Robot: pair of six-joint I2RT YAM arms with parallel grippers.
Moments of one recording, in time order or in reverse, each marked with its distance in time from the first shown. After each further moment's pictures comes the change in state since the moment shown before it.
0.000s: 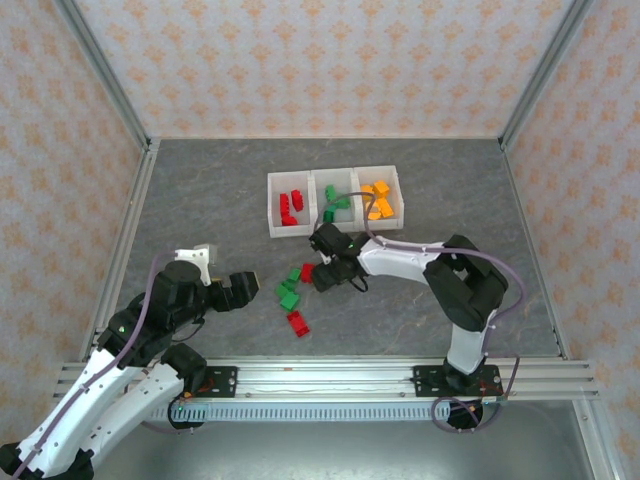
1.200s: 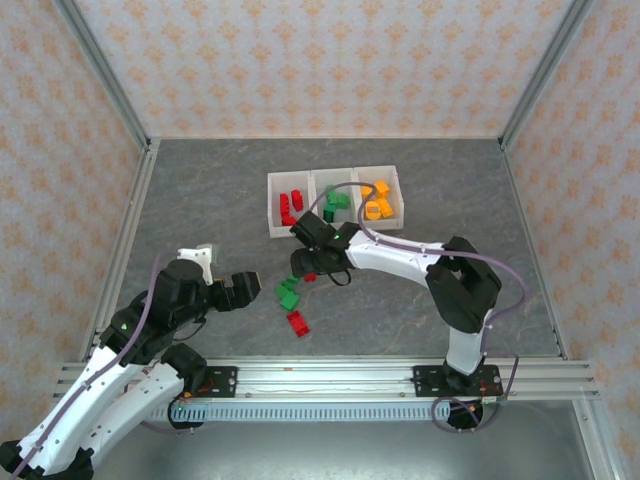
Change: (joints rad) left arm 0.000 0.018 0.000 0.005 0.019 0.000; right arm 0.077 0.029 0.209 -0.126 0.020 0.364
